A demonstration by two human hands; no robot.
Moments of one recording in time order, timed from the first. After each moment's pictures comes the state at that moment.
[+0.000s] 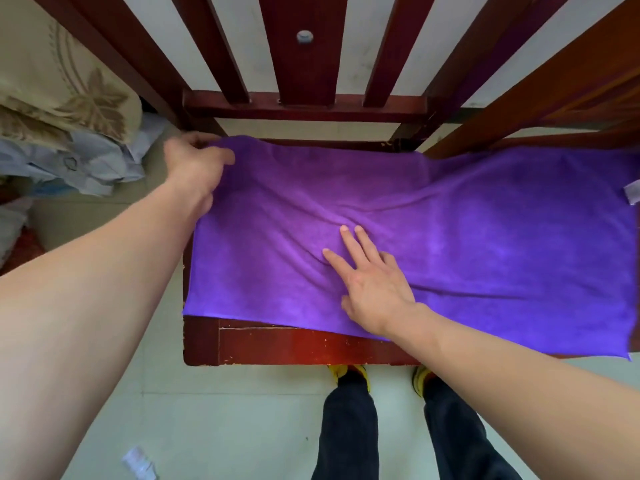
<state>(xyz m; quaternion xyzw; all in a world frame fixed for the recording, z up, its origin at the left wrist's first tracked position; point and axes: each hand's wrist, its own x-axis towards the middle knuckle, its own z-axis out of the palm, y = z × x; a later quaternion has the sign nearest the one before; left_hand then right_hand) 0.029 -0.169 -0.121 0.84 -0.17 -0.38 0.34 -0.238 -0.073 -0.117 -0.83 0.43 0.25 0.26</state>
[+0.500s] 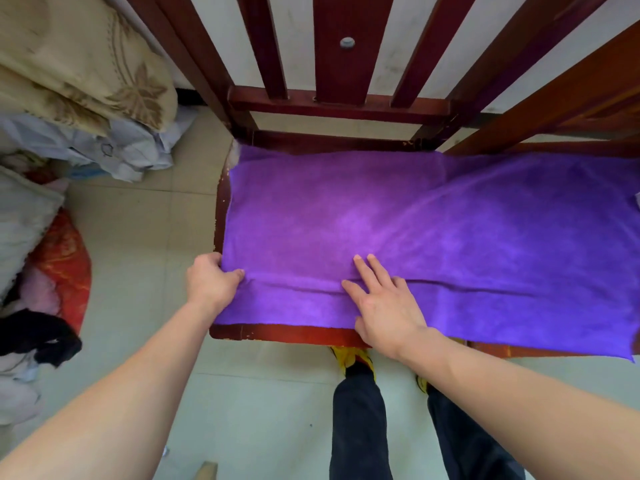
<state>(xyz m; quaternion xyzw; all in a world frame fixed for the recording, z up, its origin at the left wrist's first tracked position) 0.034 0.014 -0.139 0.90 -0.24 -0.37 0.05 -0.242 -0.028 -0.098 -0.83 0.40 0.28 0.28</state>
